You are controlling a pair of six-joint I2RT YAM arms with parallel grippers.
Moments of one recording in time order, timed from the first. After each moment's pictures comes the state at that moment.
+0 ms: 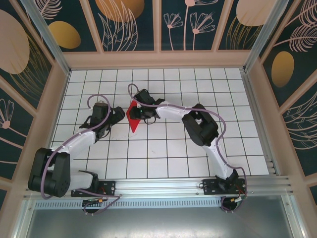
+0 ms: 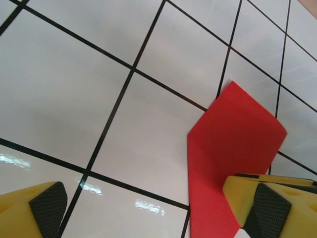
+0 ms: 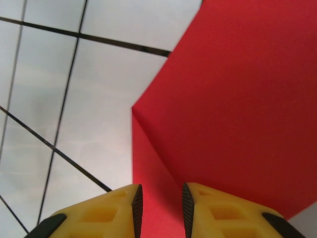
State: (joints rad) left arm -0.24 1.31 0.61 -0.05 -0.05 -0.76; right arm 0.83 2.28 1.70 -0.30 -0.23 0.62
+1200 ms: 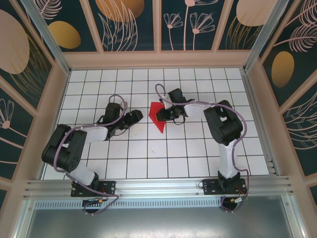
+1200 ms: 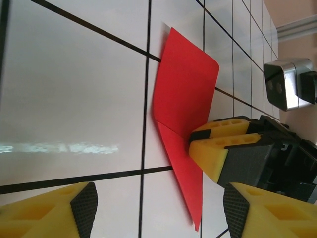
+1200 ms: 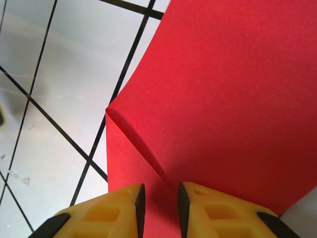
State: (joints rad) left arm -0.35 1.62 0.62 0.36 0.44 -0.89; right arm 0.54 2.04 1.24 -0.19 -0.51 0.24
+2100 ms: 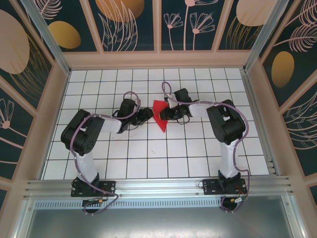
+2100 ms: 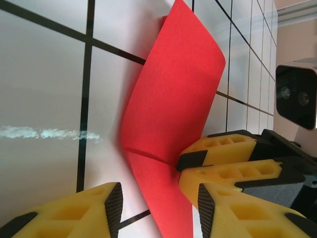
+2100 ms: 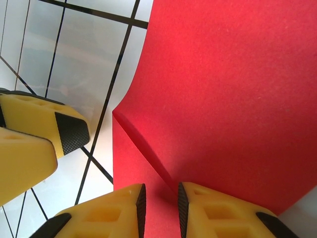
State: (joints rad) left arm -0.46 1.88 0.82 0.43 0.44 -0.99; right arm 0.49 2.04 1.19 -0.12 -0.61 0.30
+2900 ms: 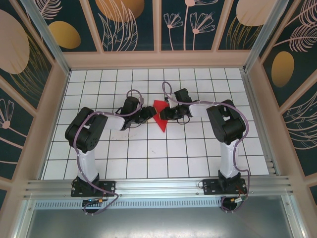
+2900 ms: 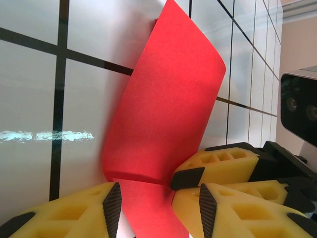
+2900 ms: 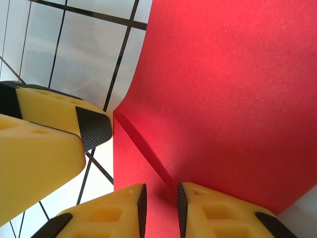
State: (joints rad) left arm -0.48 1.94 0.90 0.38 0.43 -0.99; right arm 0.48 2.04 1.18 -0.11 -0.61 0.31
